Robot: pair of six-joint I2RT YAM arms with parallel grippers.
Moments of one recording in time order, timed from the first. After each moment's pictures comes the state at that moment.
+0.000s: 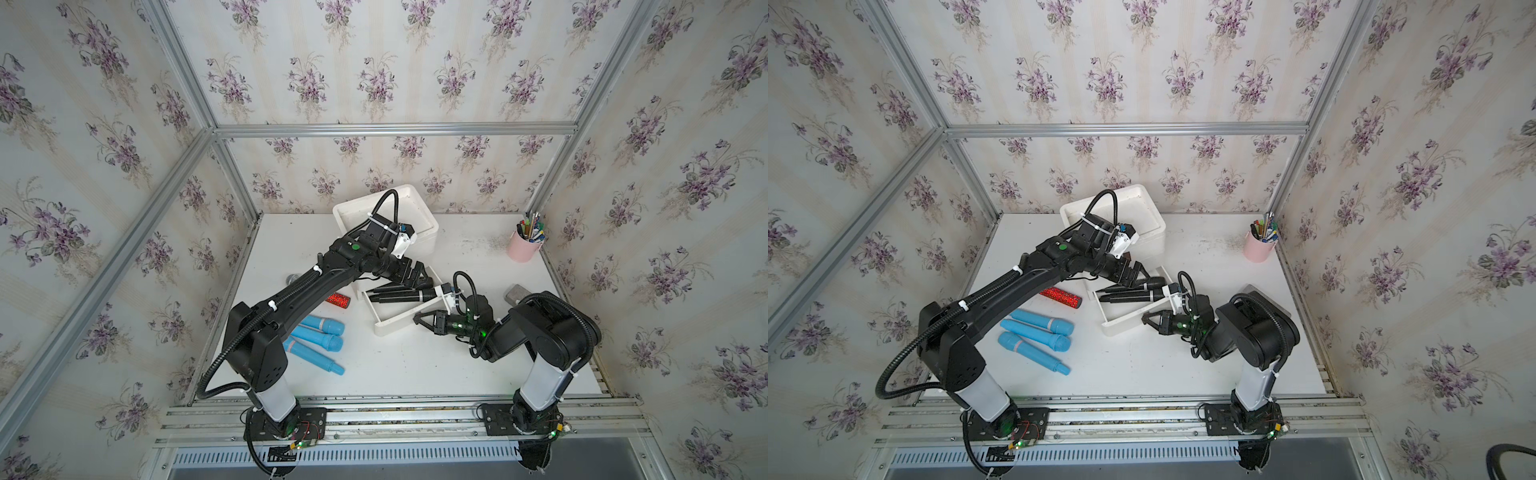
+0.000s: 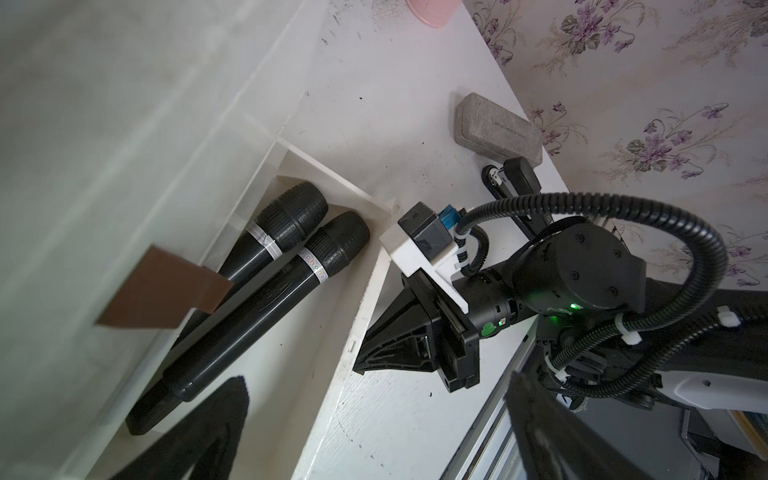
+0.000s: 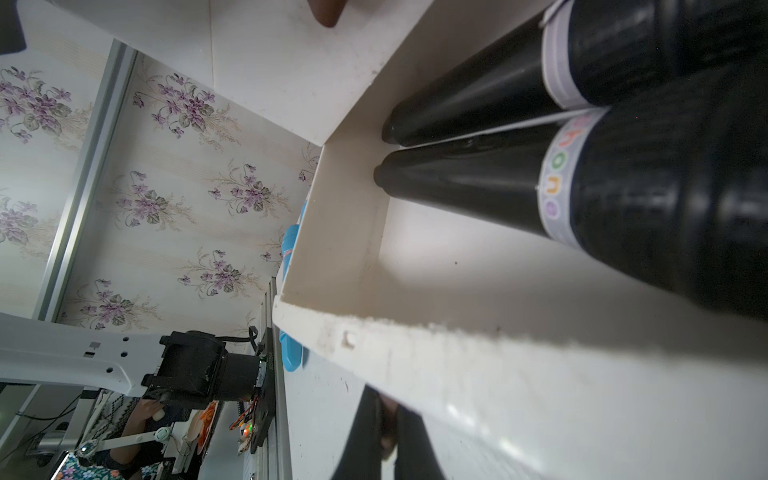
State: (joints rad) left arm -0.65 1.72 1.59 -0.75 0.35 -0.22; right arm 0.48 1.77 0.31 1.08 -0.75 0.76
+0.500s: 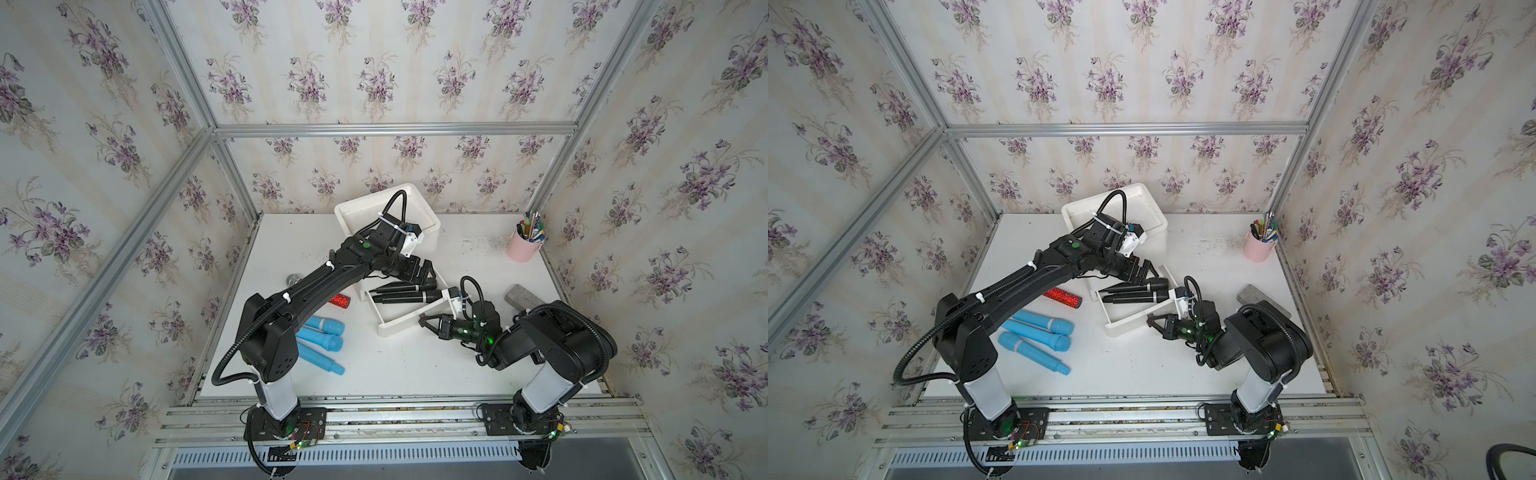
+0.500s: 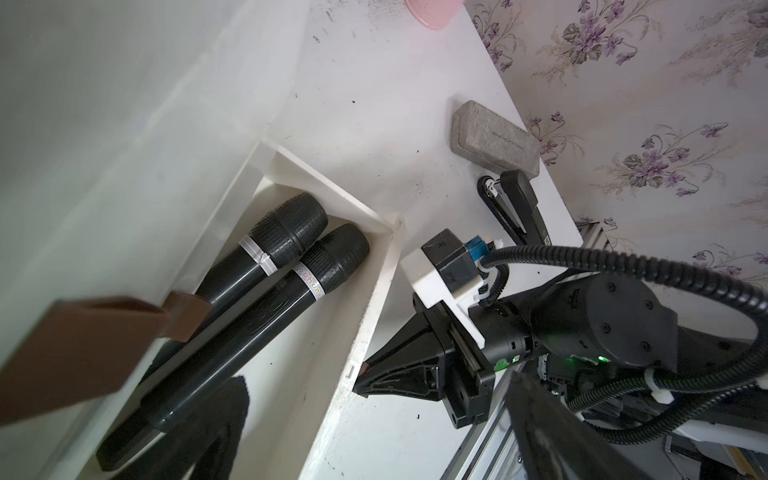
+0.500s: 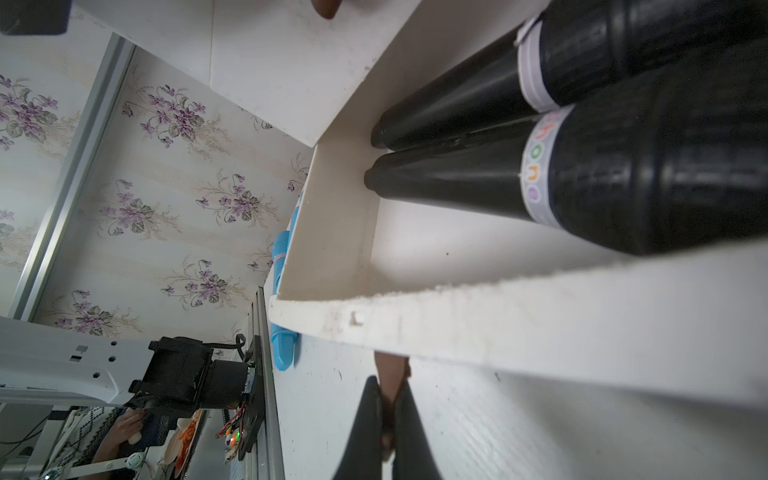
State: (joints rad) left arm -0.67 1.78 1.64 -0.73 0.35 -0.28; right arm 0.48 1.67 0.20 1.07 -0.68 0.73
